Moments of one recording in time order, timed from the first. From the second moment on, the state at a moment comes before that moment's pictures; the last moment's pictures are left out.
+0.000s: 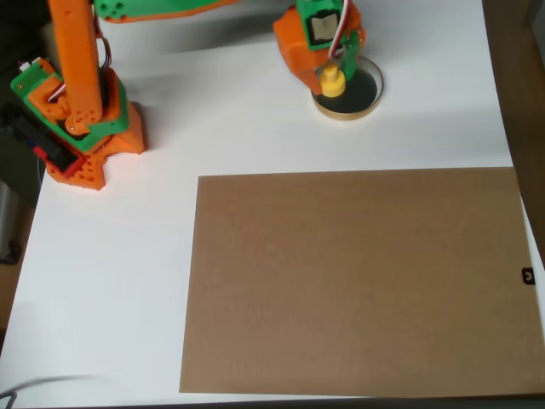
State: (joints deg) arm -57.7 69.9 73.4 81.7 -15.5
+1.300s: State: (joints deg) arm -60.0 60.2 62.9 82.9 -10.7
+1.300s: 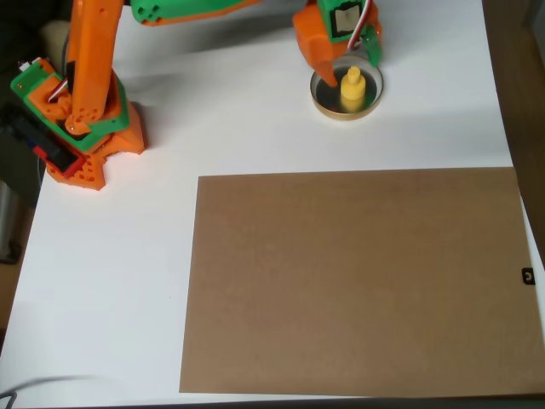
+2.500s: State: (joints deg) arm -11.6 118.9 118.5 73.4 -36.7
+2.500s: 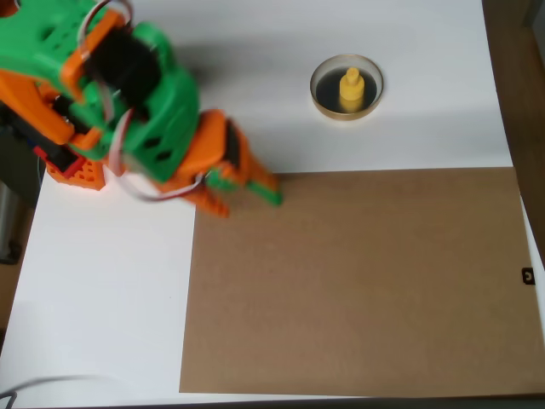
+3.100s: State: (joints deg) arm 12.9 141.2 143.5 55.4 -24.0
